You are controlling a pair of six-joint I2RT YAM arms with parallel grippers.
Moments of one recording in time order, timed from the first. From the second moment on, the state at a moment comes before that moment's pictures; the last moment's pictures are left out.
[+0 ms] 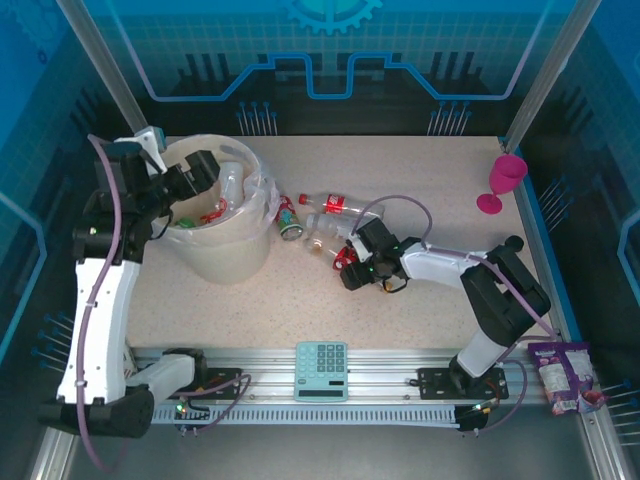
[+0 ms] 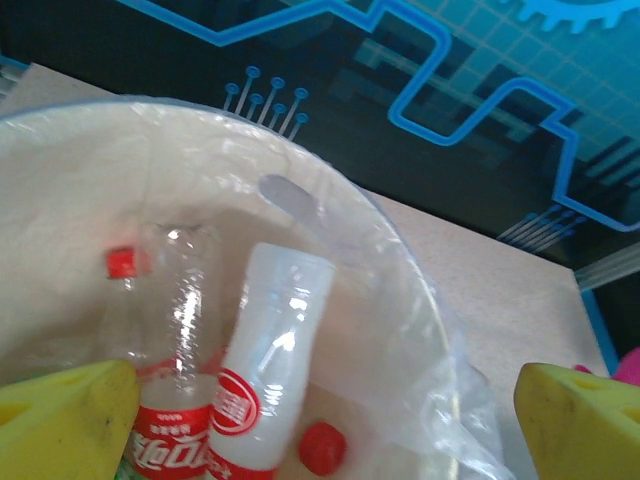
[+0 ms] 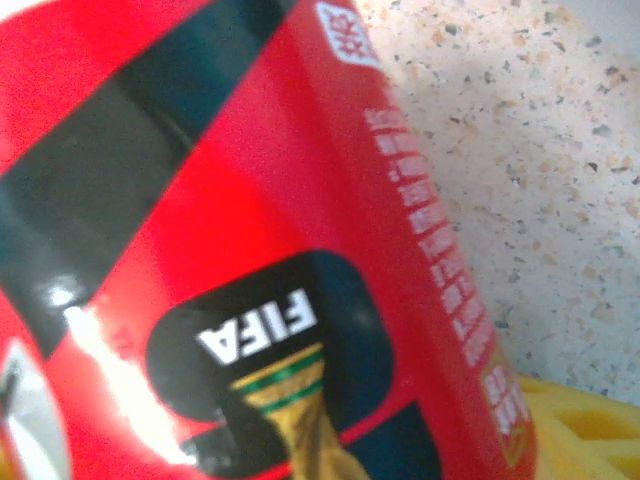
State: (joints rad) left arm 0.02 1.07 1.44 -0.82 0.17 -0.48; right arm 0.61 1.64 0.85 -0.34 -0.09 0.17
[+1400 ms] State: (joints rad) left arm -0.62 1.44 1.29 -0.24 0.21 -0.84; right arm 0.54 1.11 0.73 -0.06 -0.30 0.47
